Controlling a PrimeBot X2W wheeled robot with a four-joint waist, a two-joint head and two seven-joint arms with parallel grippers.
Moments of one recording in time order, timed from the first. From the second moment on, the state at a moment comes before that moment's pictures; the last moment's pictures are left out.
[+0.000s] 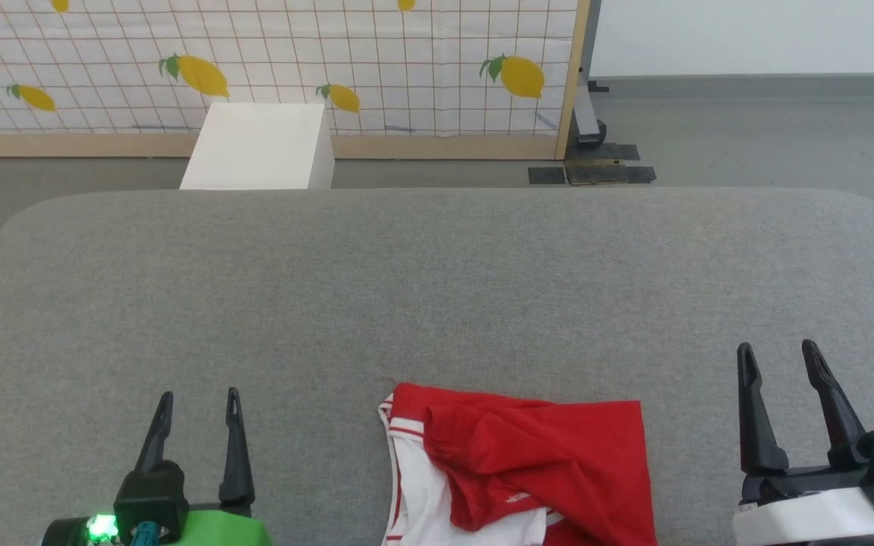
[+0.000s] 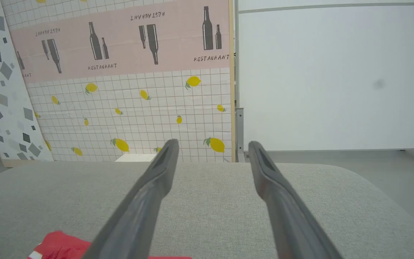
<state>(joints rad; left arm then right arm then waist) 0.13 0.14 -0.06 0.00 -0.08 0.11 -0.26 0.13 -0.05 -0.07 -0.08 0.13 0.13 -0.26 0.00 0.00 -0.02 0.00</state>
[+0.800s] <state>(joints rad) 0.12 0.11 -0.03 0.04 -0.05 0.08 -0.26 -0.13 -0.25 0.05 -0.04 0.28 0.13 0.20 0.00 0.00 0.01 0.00</state>
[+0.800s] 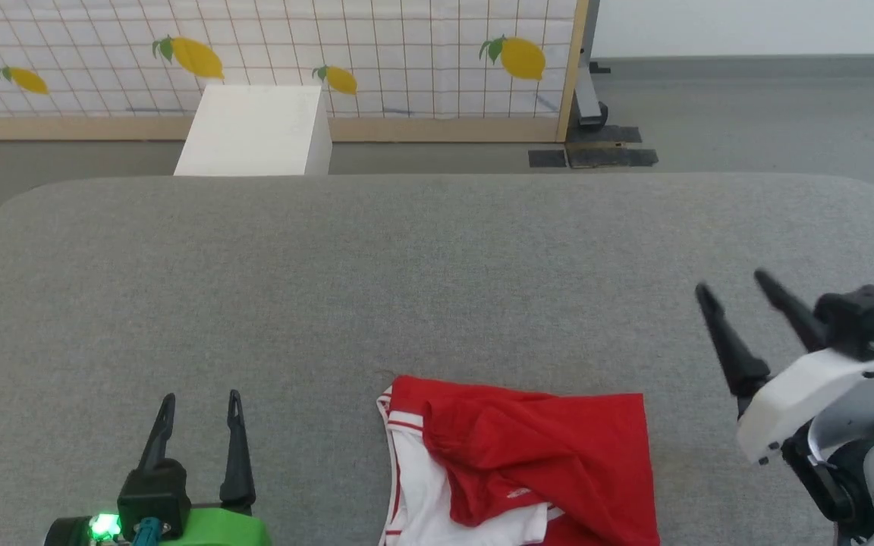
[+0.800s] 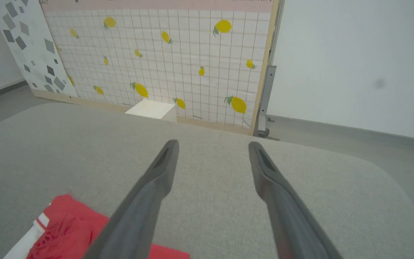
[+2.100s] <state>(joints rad) 0.02 0.09 -0.01 0.09 -0.04 0.05 -0.26 -0.27 -0.48 0.64 0.27 0.89 0.13 0.46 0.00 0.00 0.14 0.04</state>
